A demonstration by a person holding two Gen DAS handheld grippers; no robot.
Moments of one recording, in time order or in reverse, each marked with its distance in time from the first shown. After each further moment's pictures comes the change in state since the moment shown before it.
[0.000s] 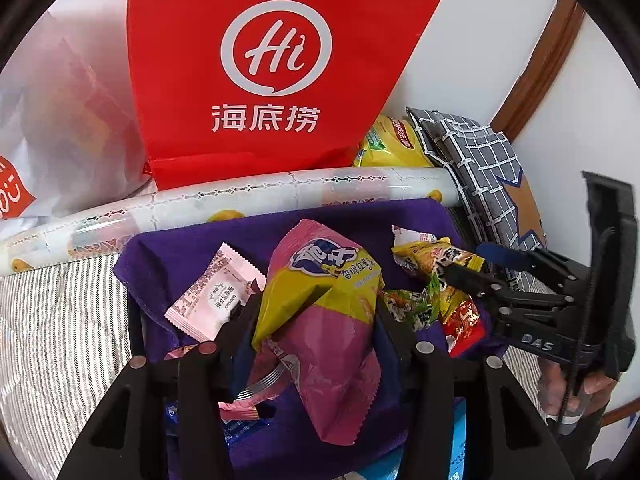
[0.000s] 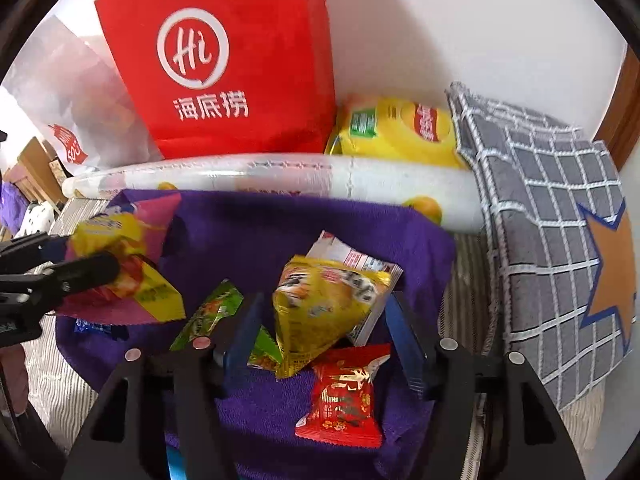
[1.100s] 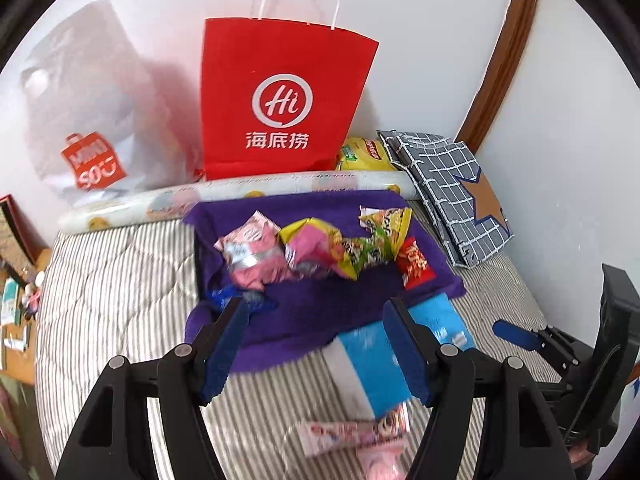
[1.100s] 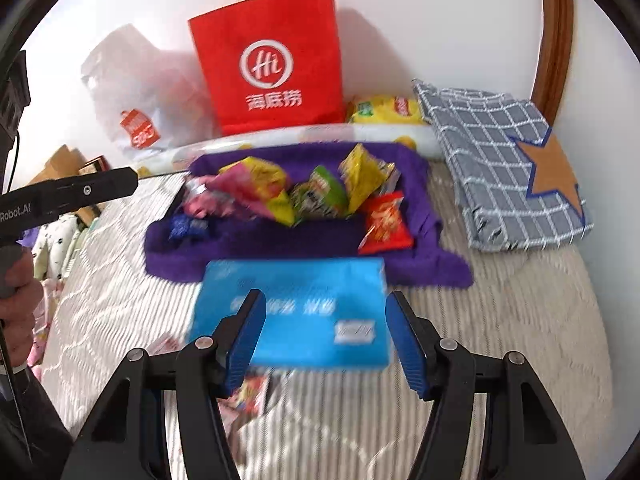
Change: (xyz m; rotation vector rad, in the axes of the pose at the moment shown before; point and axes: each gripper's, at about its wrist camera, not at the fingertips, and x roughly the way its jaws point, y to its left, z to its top) left arm -0.140 -0.018 -0.092 0.010 -0.130 0.035; right arm -0.134 0.059 -0.150 0.095 -0.082 0.002
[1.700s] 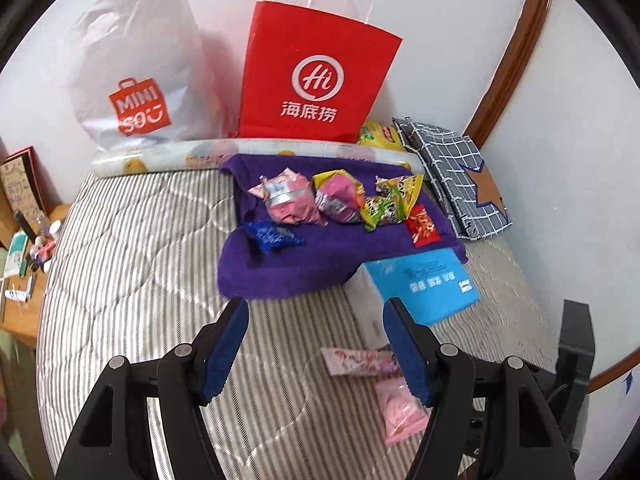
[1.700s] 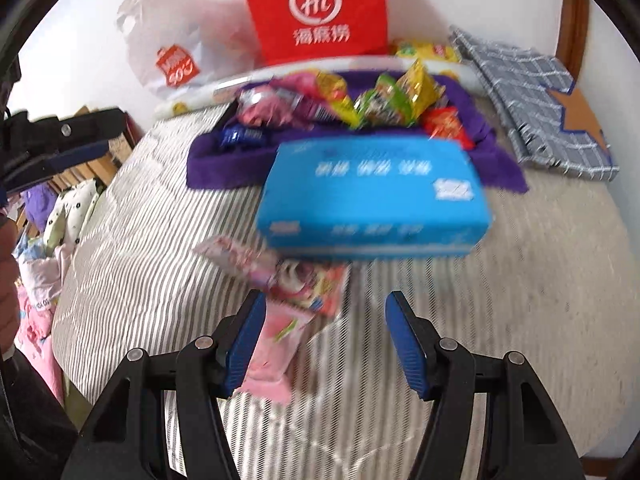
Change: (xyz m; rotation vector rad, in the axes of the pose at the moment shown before) left arm -0.037 0.033 -0.063 -0.072 0.015 0.002; right arm 0.016 0.054 -0.077 -0.008 0.134 0.060
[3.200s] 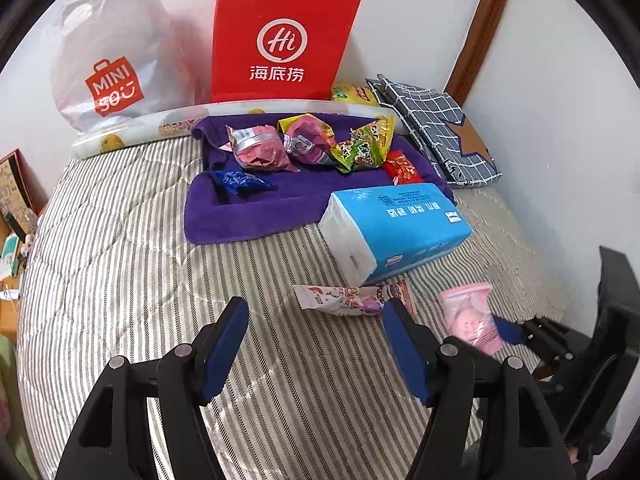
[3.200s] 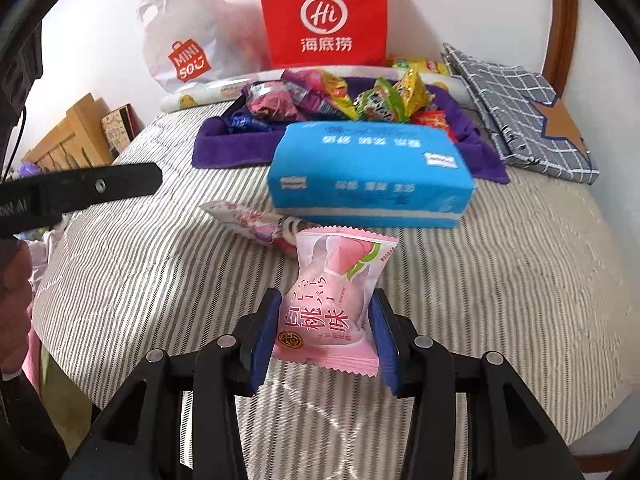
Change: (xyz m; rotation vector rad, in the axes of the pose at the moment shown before) left arm 0.014 -0.031 -0.053 0.101 0.049 -0.014; right arm -0.025 0.003 -0.037 -0.052 -0.108 -0.082
